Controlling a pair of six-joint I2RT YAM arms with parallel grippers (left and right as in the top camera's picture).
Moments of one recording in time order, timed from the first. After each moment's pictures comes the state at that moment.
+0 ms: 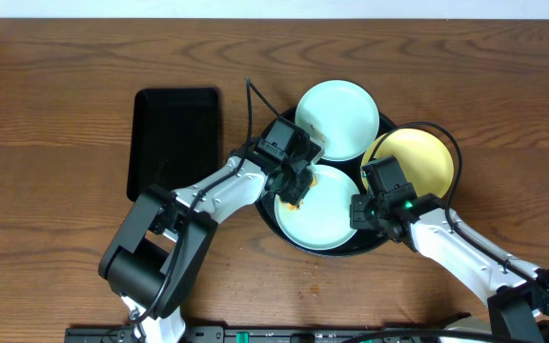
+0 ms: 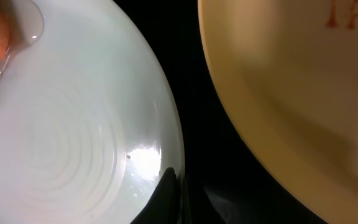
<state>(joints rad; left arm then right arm) -0.57 1.89 1.08 -0.37 0.26 0.04 0.43 1.48 0.66 -0.37 -0.05 0.47</state>
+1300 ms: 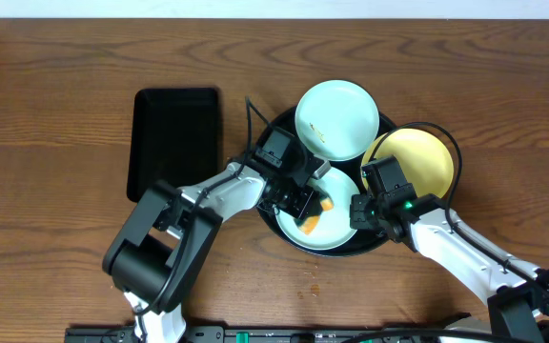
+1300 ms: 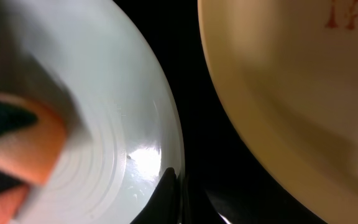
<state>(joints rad) -0.56 1.91 1.01 -0.33 0.69 -0.08 0.43 1.48 0.65 -0.37 -0.05 0.47</state>
